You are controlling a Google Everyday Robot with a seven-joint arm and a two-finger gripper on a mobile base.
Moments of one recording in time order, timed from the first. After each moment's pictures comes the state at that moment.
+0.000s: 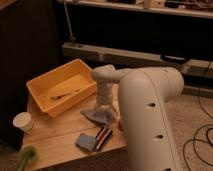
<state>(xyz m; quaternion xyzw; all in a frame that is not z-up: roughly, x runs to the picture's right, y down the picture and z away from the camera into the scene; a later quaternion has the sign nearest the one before) -0.003 0.144 0.857 -0.32 0.38 0.66 0.57</state>
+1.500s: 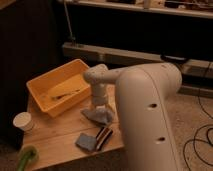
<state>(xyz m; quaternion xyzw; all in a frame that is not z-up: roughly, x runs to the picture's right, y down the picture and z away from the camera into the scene) -0.036 0.141 0.828 -0.31 0.34 0.59 0.66</state>
